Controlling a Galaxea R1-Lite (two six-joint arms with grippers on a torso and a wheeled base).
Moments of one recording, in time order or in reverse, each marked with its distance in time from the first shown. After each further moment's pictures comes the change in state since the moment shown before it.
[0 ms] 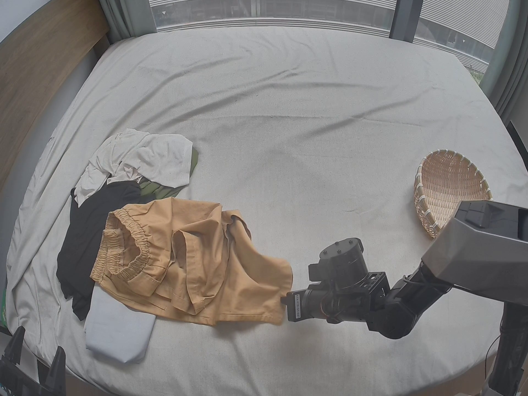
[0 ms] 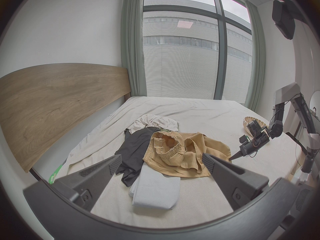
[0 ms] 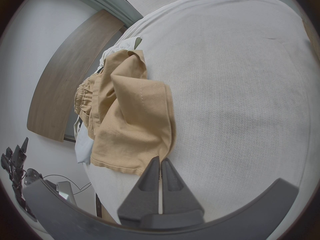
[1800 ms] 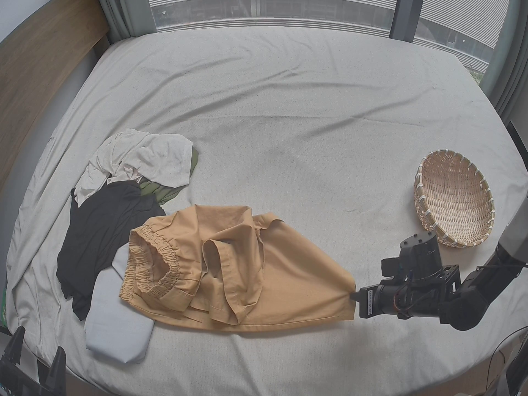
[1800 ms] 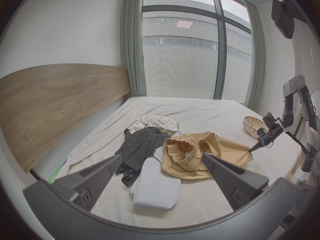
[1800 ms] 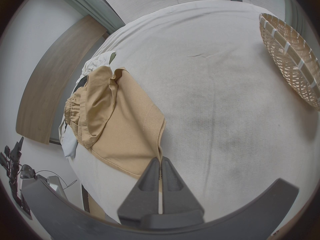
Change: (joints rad) left arm 0.000 0.000 0.000 0.000 -0.001 0.005; right arm -0.216 -0.284 0.348 -0.001 -0.034 -0.117
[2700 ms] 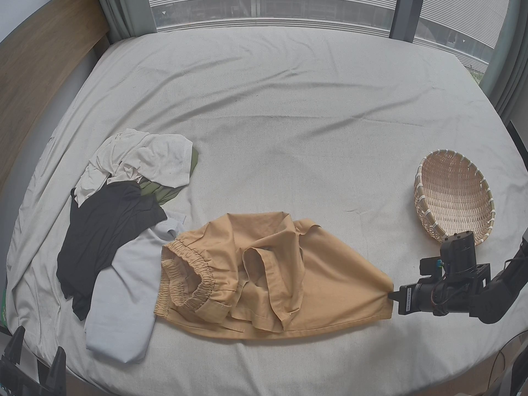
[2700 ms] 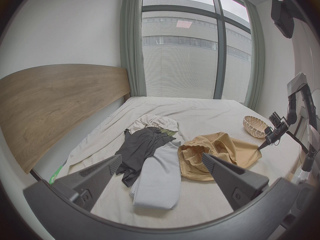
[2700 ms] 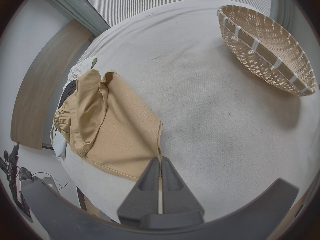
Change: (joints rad) left arm 0.000 0.000 0.000 0.000 0.000 0.004; right arm -0.217 -0.086 0.135 -0.010 0.075 -0.085
